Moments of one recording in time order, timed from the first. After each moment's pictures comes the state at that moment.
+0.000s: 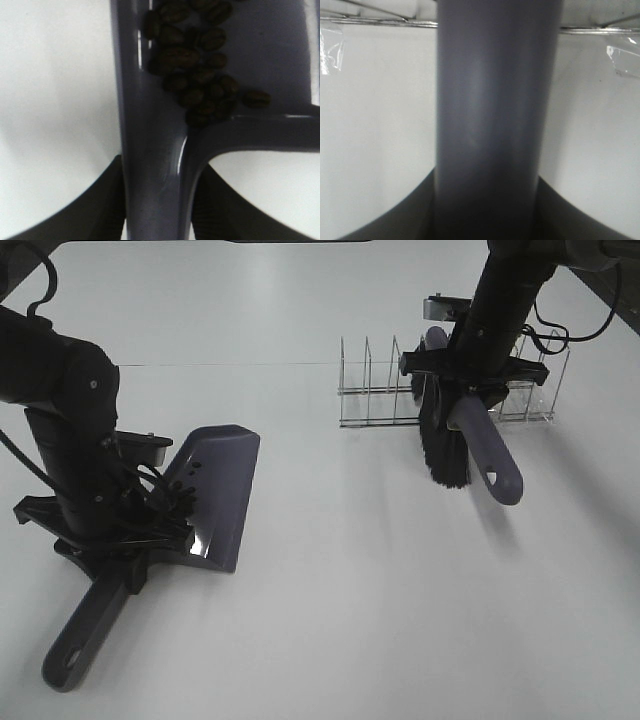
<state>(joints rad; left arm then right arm) -0.43 2.07 -1.13 -0.04 0.85 -0.20 0.15 2.42 -2.04 0.10 1.24 0.10</state>
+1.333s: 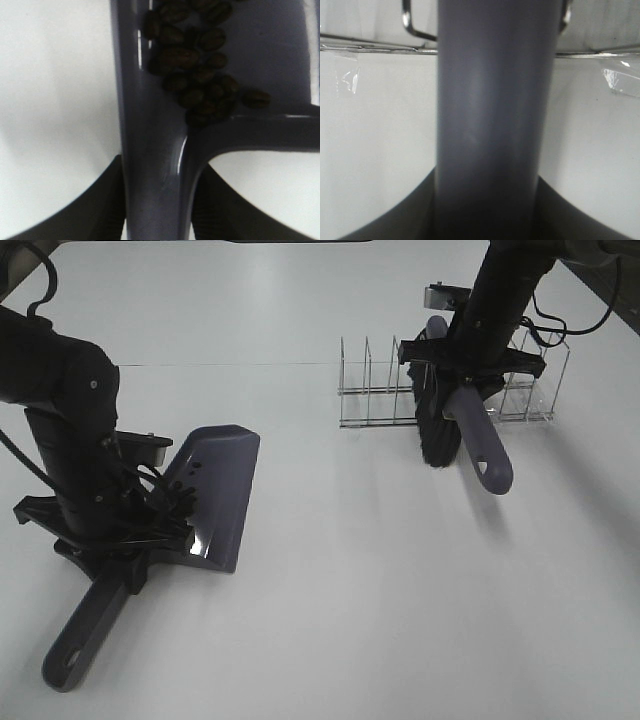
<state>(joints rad) -0.43 2.07 -1.13 -0.04 0.85 -0.20 0.15 2.43 -2.08 0.10 1.24 0.12</state>
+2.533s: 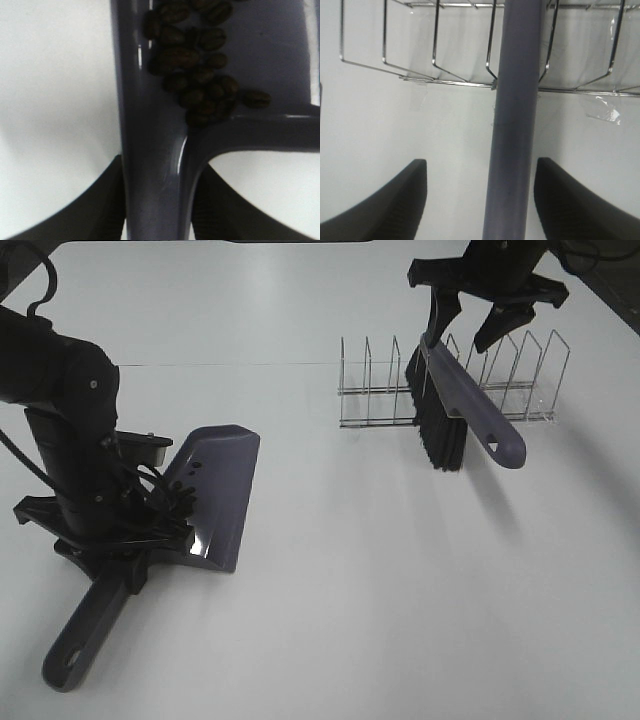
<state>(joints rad) -0.43 2.07 -1.13 -0.04 0.85 -0.20 0.15 2.24 -2.08 0.12 1.22 0.08</state>
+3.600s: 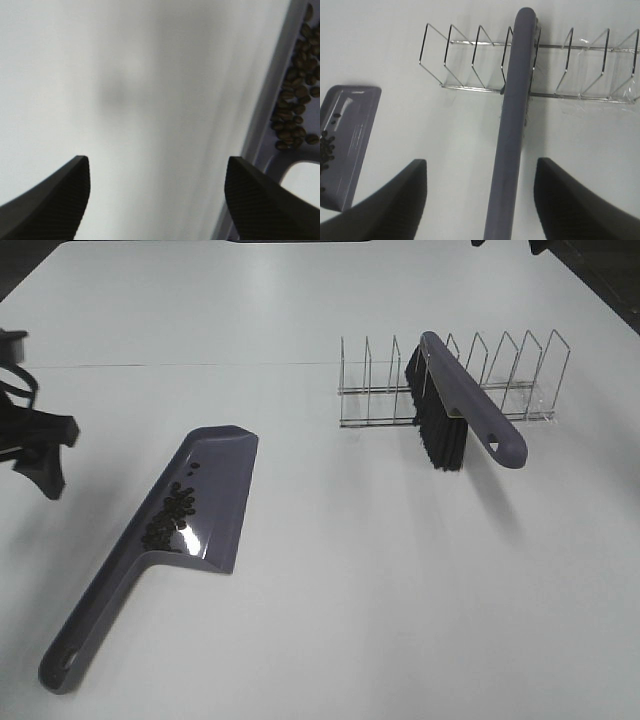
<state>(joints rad) -0.12 1.76 -1.13 -0.05 0.88 -0.13 0.15 1.88 -1.90 0.12 1.22 0.06</state>
